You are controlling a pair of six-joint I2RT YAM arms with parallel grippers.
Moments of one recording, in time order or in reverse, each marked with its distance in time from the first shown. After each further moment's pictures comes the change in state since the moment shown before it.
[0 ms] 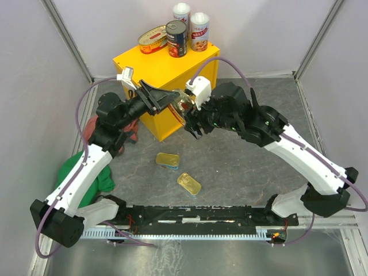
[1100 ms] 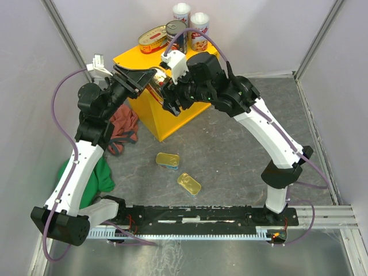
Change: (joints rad) left arm 0.186 0.008 0.138 -0.039 -0.119 0.039; right arm -0.053 0.473 0.689 -0.184 -0.105 -0.035
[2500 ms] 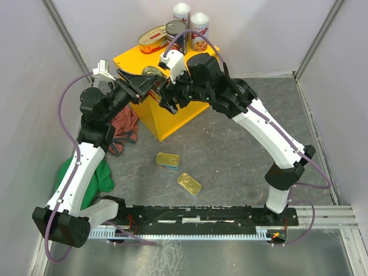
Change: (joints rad) left arm 0.028 -0.018 -0.074 0.051 0.100 -0.079; right arm -0.011 -0.034 -0.128 0.152 -0.044 -0.043
